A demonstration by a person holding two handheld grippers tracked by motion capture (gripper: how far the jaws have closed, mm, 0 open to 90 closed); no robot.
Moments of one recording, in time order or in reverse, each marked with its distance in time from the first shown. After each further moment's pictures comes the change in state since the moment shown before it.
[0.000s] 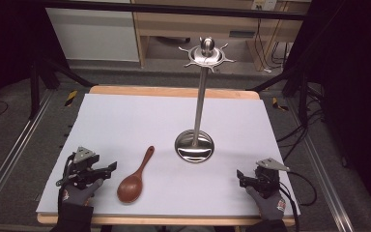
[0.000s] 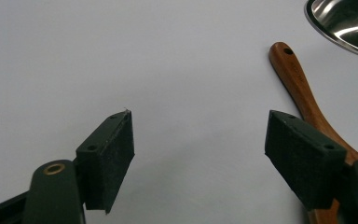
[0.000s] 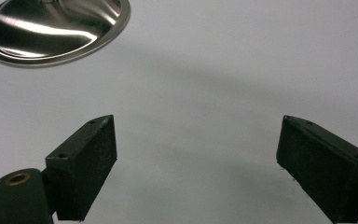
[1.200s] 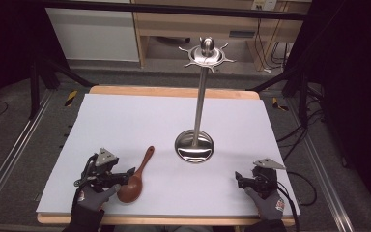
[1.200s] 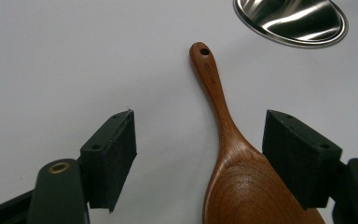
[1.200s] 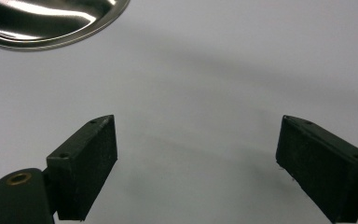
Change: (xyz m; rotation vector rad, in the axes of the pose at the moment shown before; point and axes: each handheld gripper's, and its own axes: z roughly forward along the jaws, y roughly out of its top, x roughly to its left) left arm -0.055 0.015 0.005 0.050 -0.088 0.118; right arm 0.002 -0.001 0.006 0.051 0.001 -0.013
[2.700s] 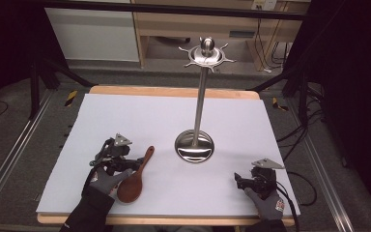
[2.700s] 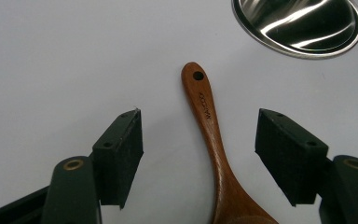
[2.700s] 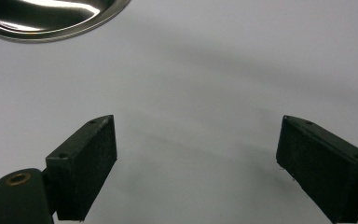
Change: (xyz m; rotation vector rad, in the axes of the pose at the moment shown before) left arm -0.005 0.047 0.031 0.134 -0.010 0.027; right arm 0.003 0.000 0.000 0.024 0.011 -0.002
